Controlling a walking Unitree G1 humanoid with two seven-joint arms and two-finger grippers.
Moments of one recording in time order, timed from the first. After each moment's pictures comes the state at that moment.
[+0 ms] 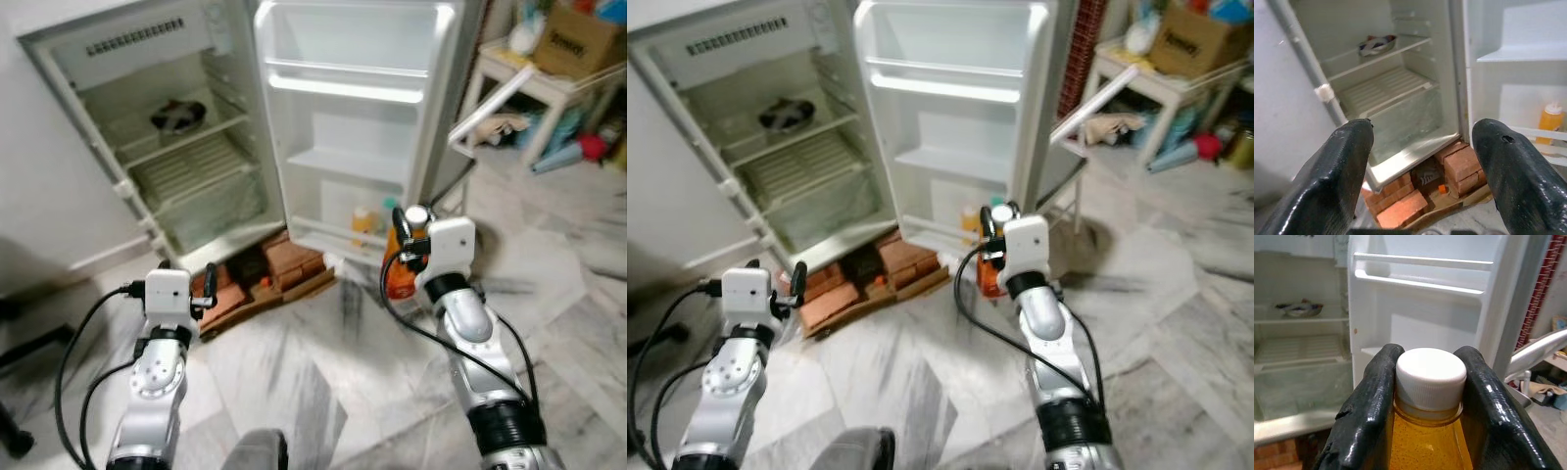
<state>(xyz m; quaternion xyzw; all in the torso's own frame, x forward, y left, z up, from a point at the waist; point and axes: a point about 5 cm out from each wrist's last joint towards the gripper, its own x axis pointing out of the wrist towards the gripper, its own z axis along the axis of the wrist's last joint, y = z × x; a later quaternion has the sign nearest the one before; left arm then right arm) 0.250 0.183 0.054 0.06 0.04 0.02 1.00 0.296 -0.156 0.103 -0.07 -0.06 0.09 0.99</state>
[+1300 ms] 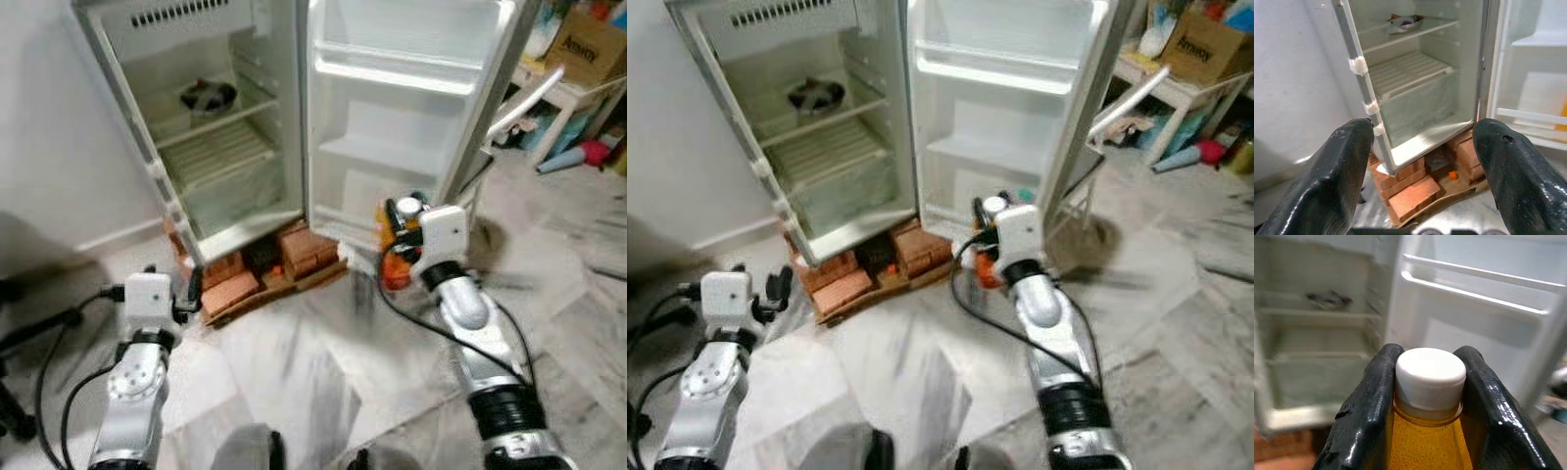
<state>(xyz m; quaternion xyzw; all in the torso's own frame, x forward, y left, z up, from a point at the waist) 0.246 0.203 0.054 0.06 0.04 0.02 1.00 0.307 -0.155 0.112 -0.09 -0.07 0.10 0.99</state>
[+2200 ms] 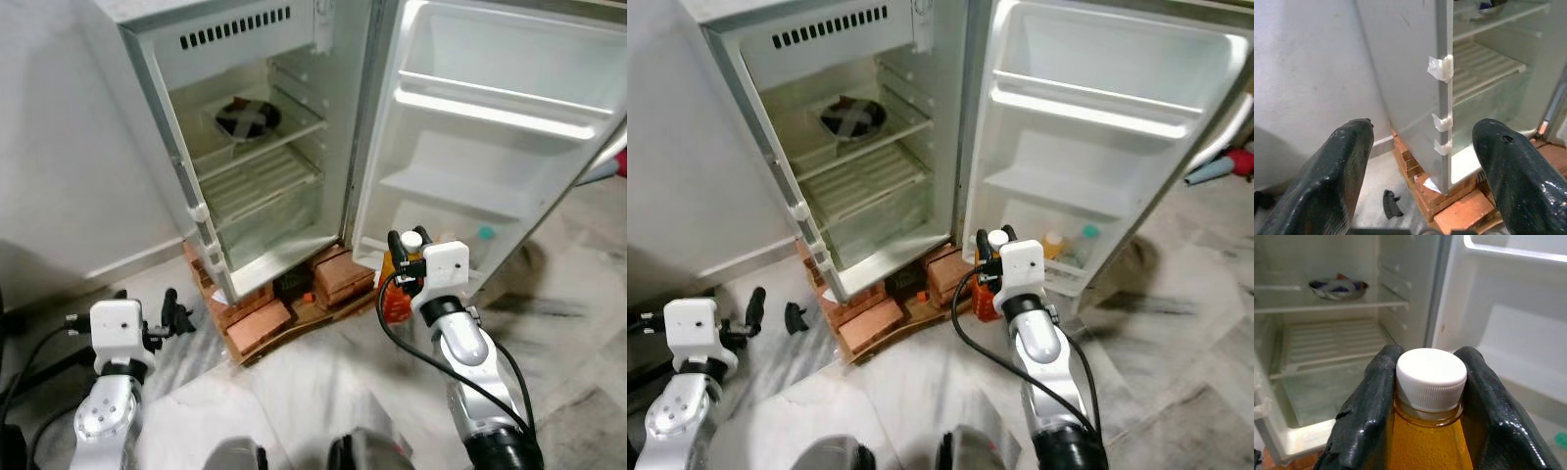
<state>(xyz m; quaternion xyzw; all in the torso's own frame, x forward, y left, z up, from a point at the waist) 0.208 0.222 0.045 0.04 0.06 0.05 1.00 0.274 -0.156 0.082 -0.06 -0.02 0.08 0.99</state>
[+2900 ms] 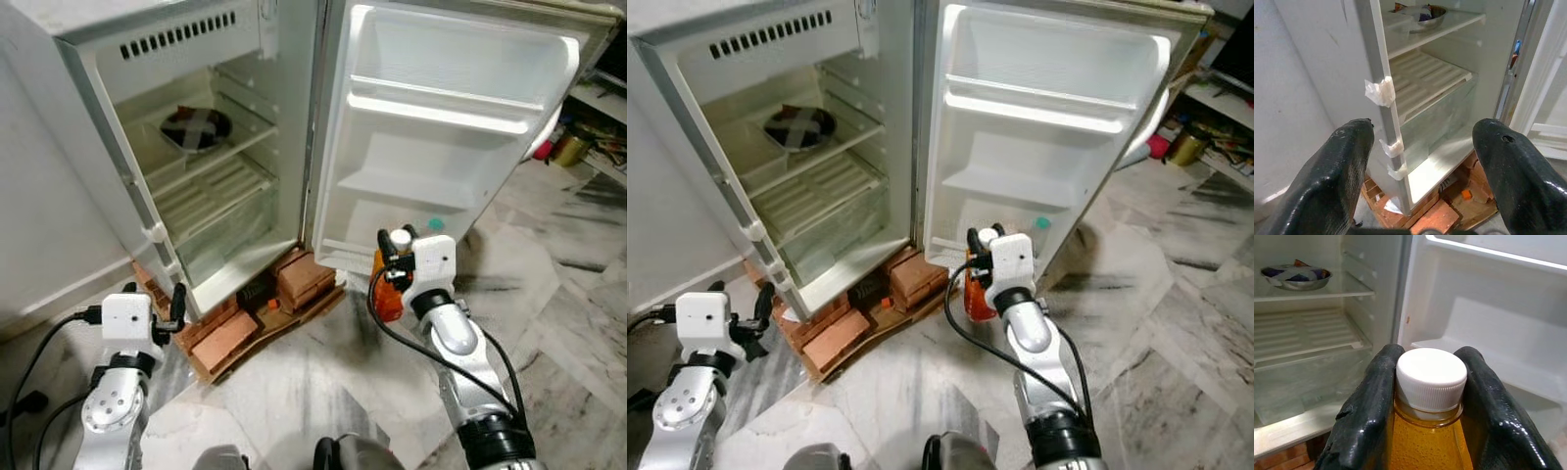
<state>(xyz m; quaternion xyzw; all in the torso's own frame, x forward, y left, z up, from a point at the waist) 0.216 0.217 0.051 0.06 0.06 0.04 1.00 0.290 -0.144 0.085 -0.05 -0.01 0.10 0.99</state>
